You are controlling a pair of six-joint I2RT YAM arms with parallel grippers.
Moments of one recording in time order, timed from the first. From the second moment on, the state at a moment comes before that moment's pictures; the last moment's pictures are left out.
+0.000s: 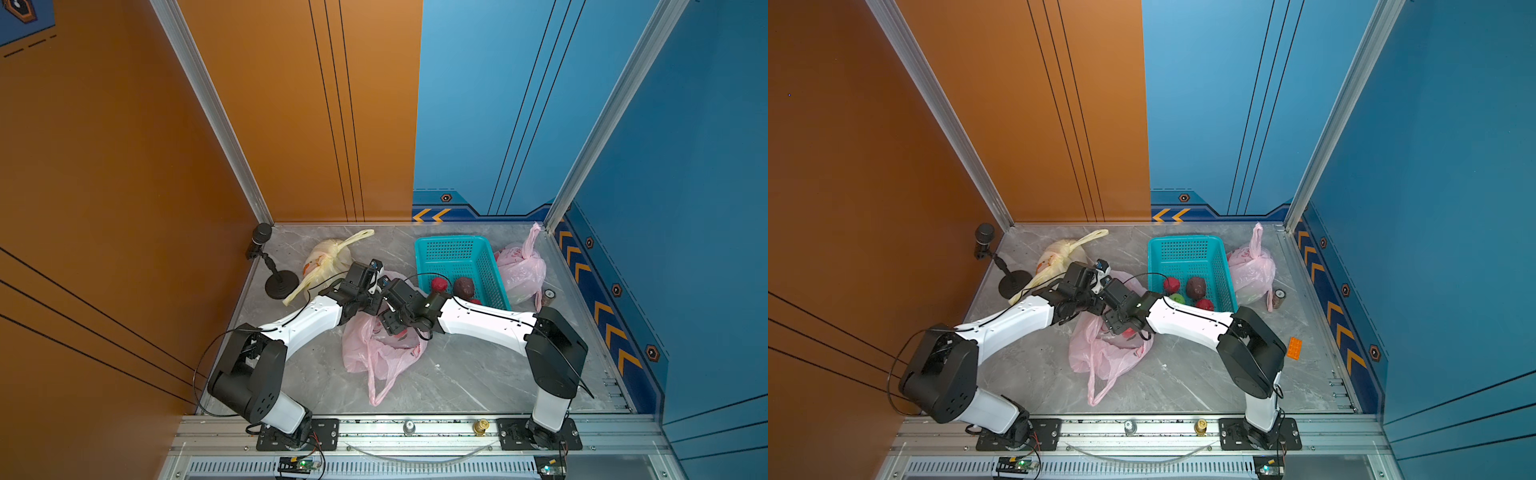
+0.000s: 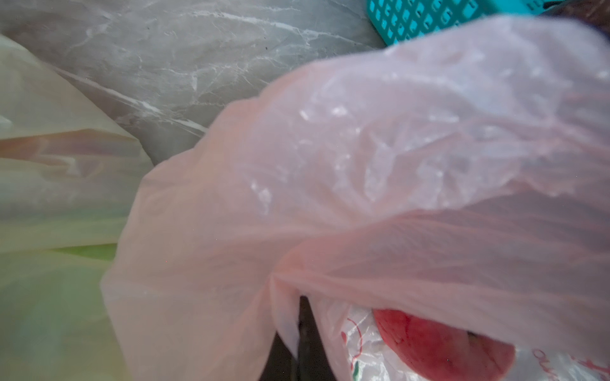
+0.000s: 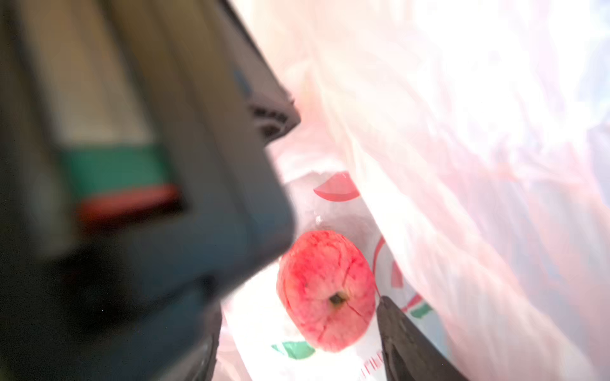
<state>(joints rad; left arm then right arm) -0.47 1.52 0.92 -0.28 0.00 -0.07 0.96 1.84 1.34 -0.46 0.18 0.27</state>
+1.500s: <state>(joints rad) -0.39 1.47 0.87 -0.19 0.17 -0.19 0.85 1.52 1.29 -0.38 -0.17 0.35</state>
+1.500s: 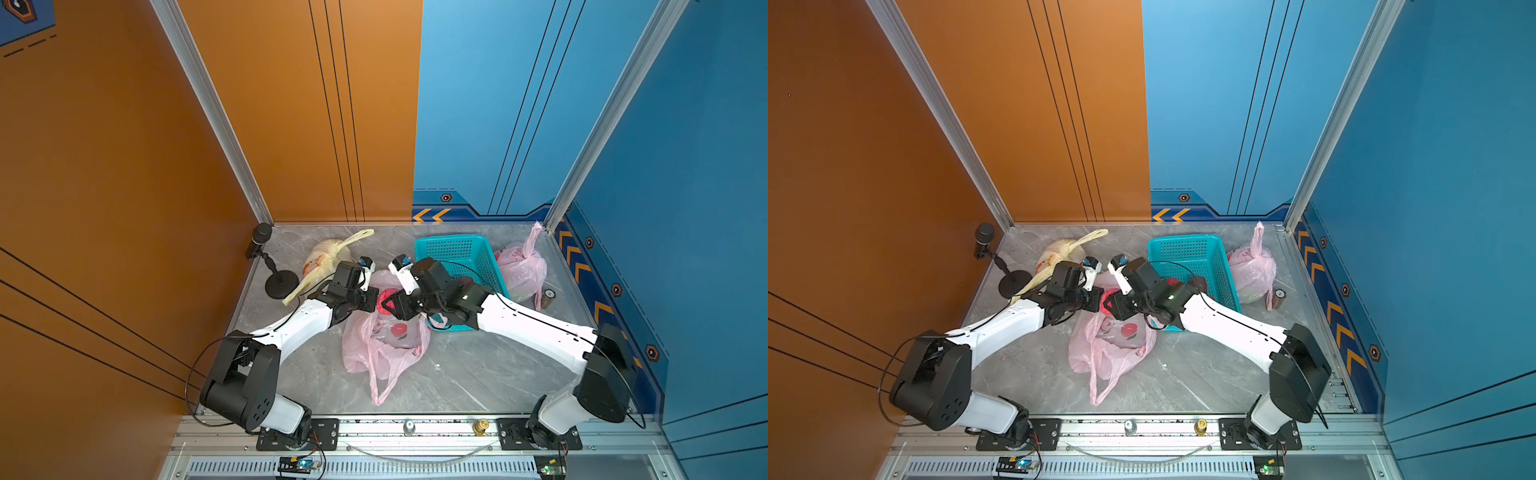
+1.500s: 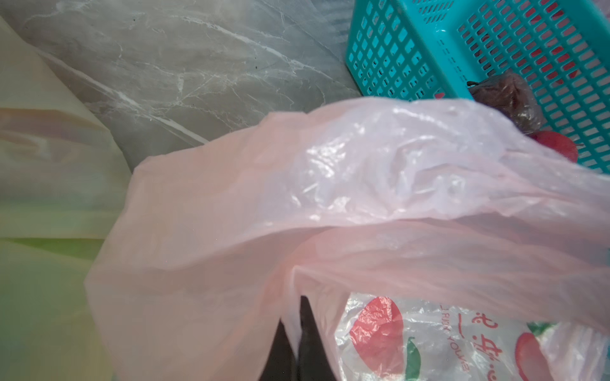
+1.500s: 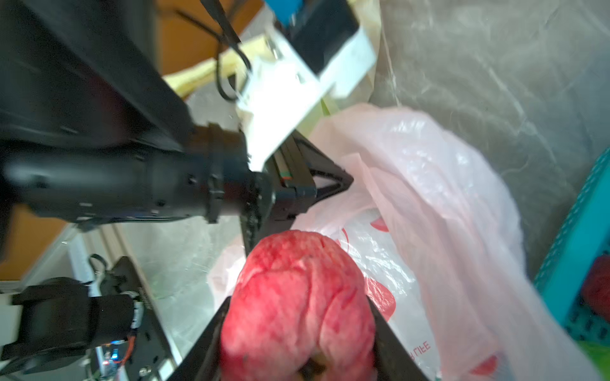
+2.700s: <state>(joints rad) -0.37 1.03 0.93 -0.38 0.23 -0.32 0.36 2.01 1.51 -0.52 -0.02 0.25</state>
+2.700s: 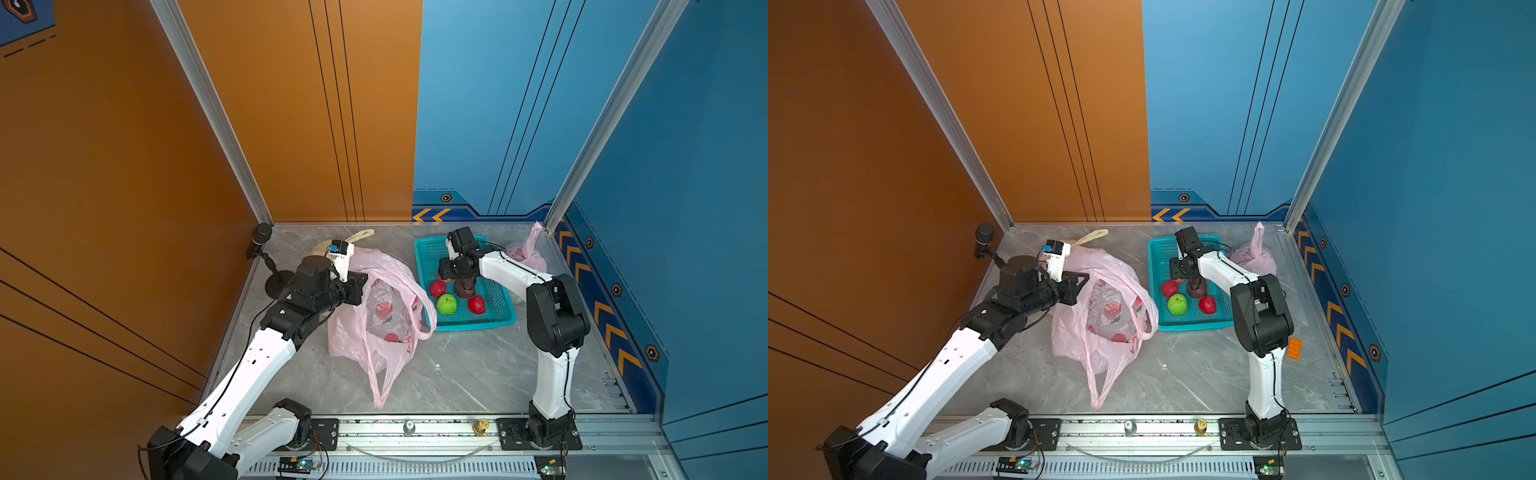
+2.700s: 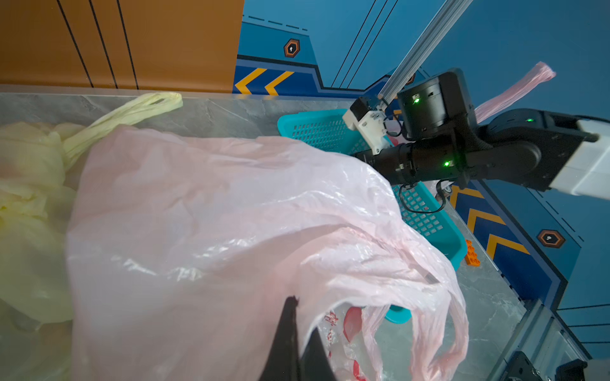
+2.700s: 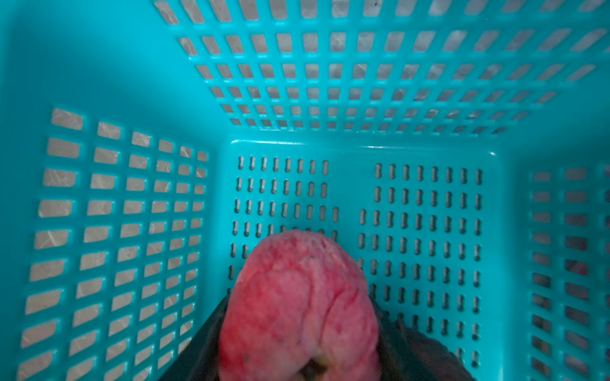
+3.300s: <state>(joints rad) -0.37 1.07 0.90 -0.36 0.29 -0.34 0.35 1.55 1.24 -0.28 -0.71 0.28</state>
